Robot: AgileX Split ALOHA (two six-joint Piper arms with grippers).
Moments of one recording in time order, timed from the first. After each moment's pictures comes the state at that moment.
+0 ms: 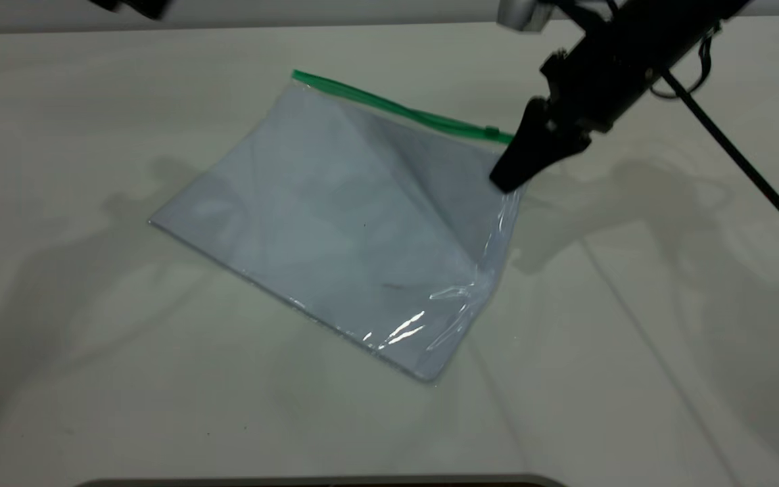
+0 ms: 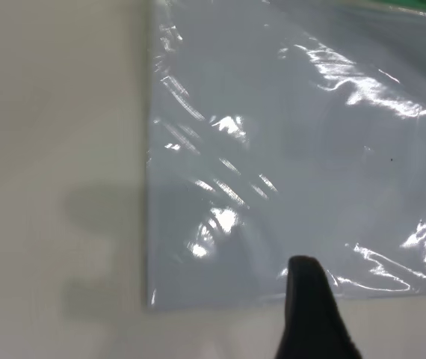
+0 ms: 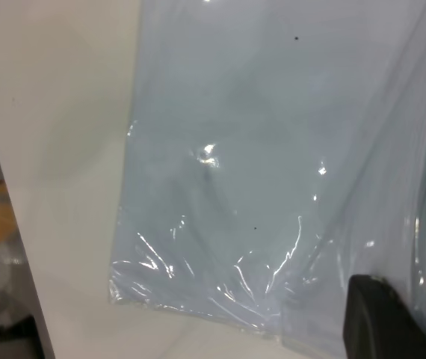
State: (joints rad) left arm -0.20 1.84 -1.17 -0.51 0.48 0.74; right arm 0.19 2.44 -1.55 0.88 0.95 -1.39
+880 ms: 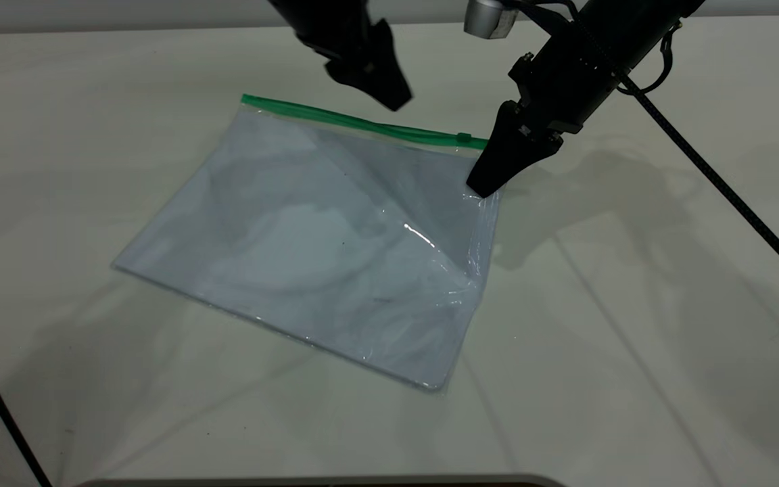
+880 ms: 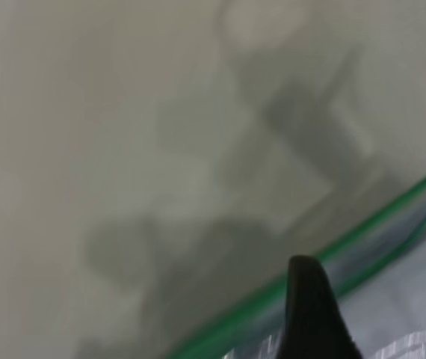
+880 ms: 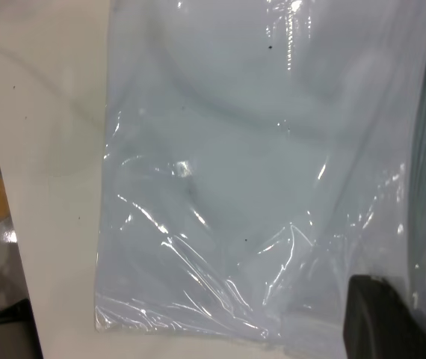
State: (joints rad) left arm -0.42 2.39 -1.73 -0.73 0.63 1.32; right arm 0.24 2.51 -1.64 0.86 0.97 -1.36
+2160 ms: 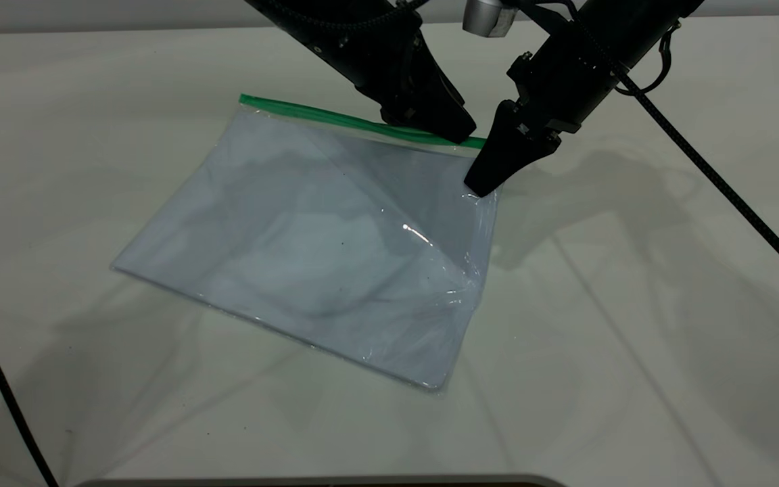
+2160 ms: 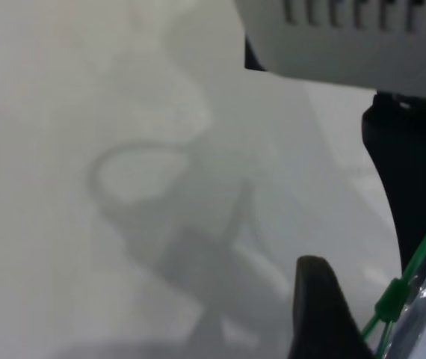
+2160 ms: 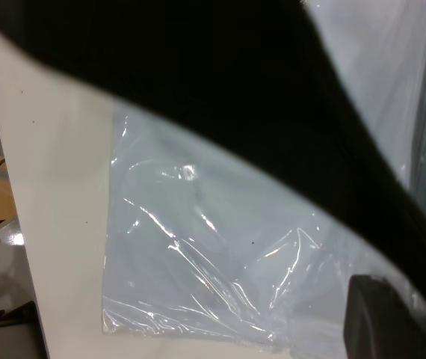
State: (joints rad) left arm -0.43 2.50 -1.74 -1.09 0.69 1.69; right arm 0.24 2.51 -1.64 0.86 0.97 -1.36
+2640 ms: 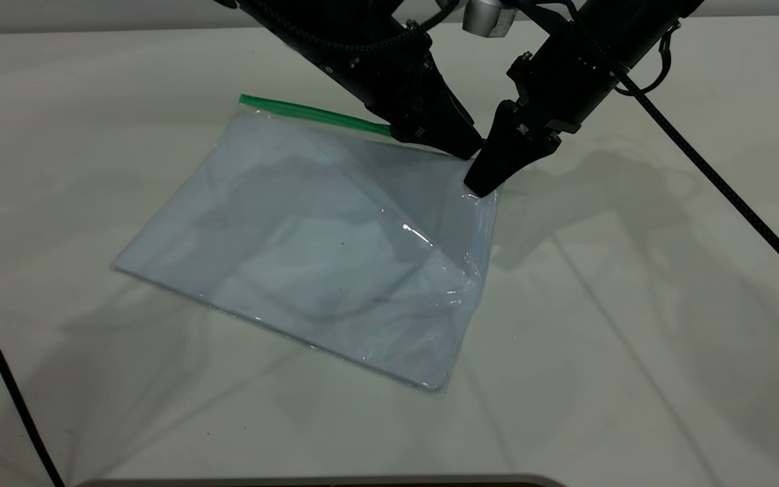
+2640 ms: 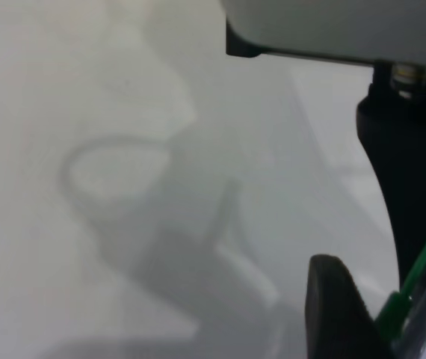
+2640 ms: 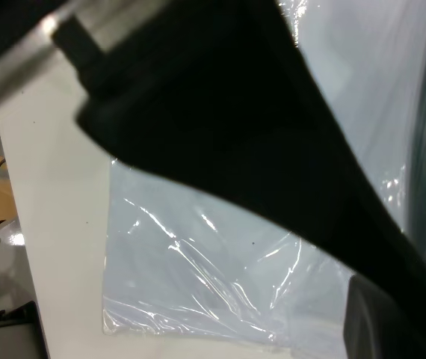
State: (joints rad) left arm -0.45 2.53 -1.74 -1.12 0.69 1.70; right arm 0.24 2.51 -1.64 0.87 0.97 -1.36
